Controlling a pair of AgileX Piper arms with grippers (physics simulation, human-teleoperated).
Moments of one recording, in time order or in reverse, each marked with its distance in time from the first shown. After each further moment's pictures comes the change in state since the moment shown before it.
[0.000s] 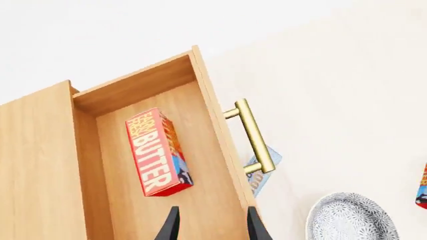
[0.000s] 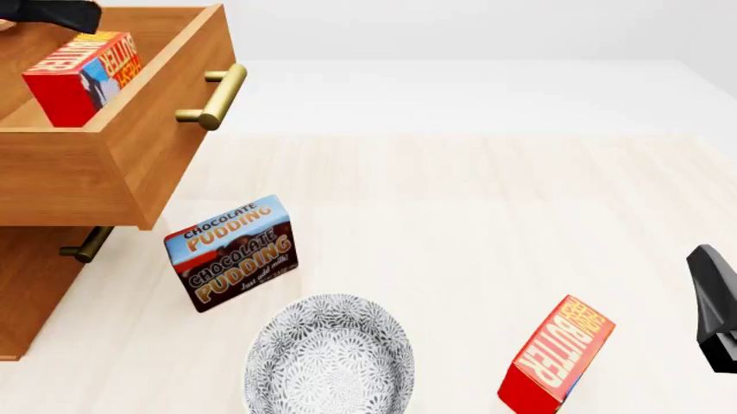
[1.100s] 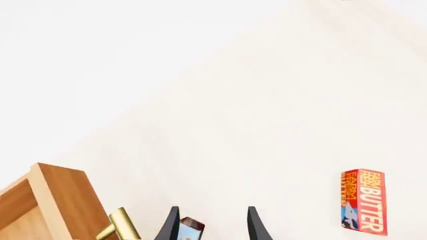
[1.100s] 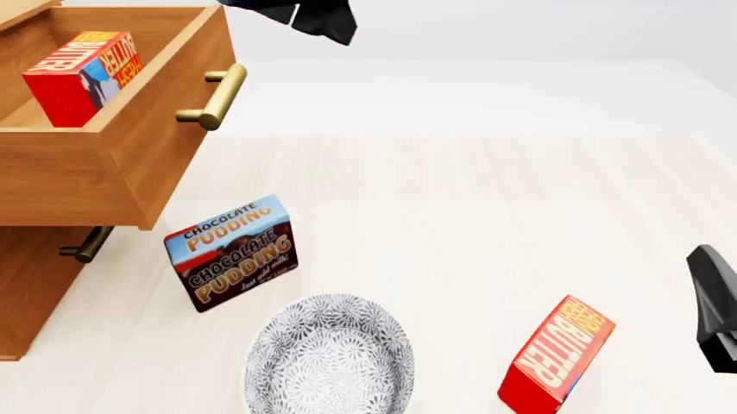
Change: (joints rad) left arm -0.403 0.425 -0.247 -0.186 -0.135; right arm 0.000 0.000 0.000 0.000 0.000
